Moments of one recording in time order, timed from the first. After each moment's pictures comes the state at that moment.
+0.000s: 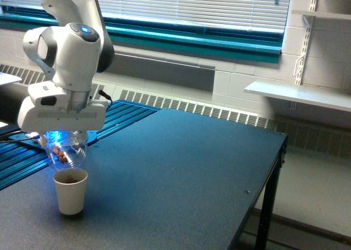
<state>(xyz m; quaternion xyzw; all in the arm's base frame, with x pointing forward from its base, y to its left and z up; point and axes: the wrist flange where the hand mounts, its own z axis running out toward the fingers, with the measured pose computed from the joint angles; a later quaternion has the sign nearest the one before) 0.266 -0.271 0.246 0.80 -0.58 -0.09 0.10</state>
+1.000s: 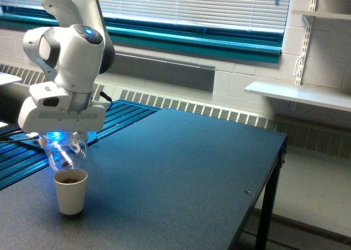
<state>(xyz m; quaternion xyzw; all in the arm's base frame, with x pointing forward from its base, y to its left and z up) 0.269 -0.271 0.245 0.81 -0.57 -0.09 0.11</state>
